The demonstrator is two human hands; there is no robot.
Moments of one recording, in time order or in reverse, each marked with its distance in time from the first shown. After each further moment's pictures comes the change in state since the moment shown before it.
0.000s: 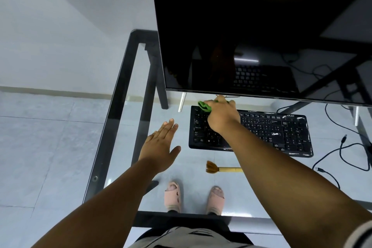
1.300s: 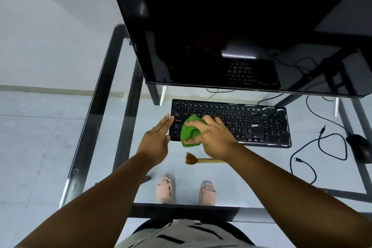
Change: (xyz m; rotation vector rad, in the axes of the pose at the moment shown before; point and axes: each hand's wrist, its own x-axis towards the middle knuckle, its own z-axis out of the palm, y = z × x) left_hand 0.010 0.039 0.025 -0.257 0.175 0.067; right_hand -0.071 0.070 0.019 -0.233 0.028 -0.707
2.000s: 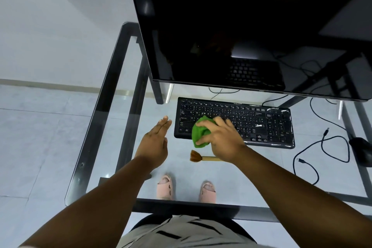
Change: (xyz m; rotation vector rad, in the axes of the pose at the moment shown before) left_hand -0.023 -0.007 -0.003 0.009 0.036 -0.078; right_hand -0.013 0.000 0.006 -0.025 0.035 0.097
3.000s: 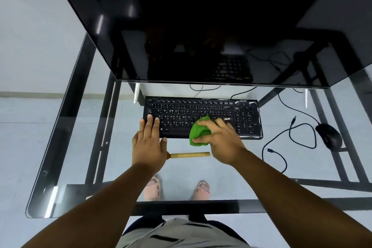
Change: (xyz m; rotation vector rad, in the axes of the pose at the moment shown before) left_hand 0.002 0.083 0.050 0.229 0.059 -0.127; right_hand -0.070 0.068 0.007 0.044 0.051 0.098
